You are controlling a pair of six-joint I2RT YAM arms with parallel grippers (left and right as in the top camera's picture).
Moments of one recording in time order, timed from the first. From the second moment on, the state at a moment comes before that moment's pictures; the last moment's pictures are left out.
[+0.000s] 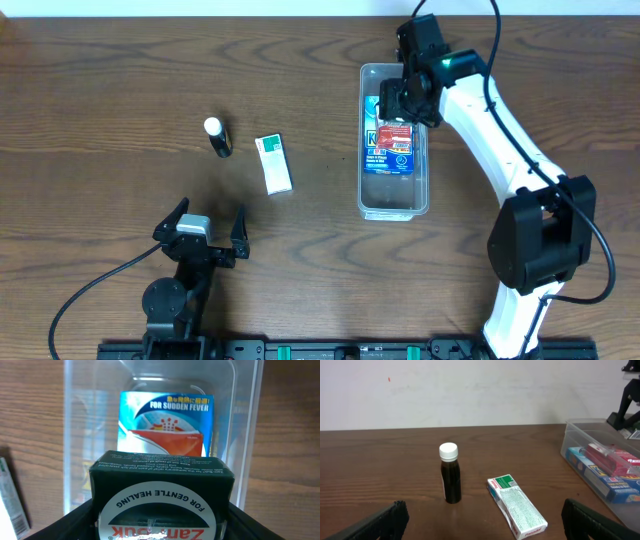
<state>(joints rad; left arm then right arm) -0.04 0.01 0.02 -0.10 0.12 -0.03 0.32 2.01 1.73 -0.93 0.00 0.36</state>
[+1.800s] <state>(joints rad) -0.04 0.01 0.02 -0.10 0.12 -0.03 -0.22 1.83 1.71 -1.00 -0.03 0.25</state>
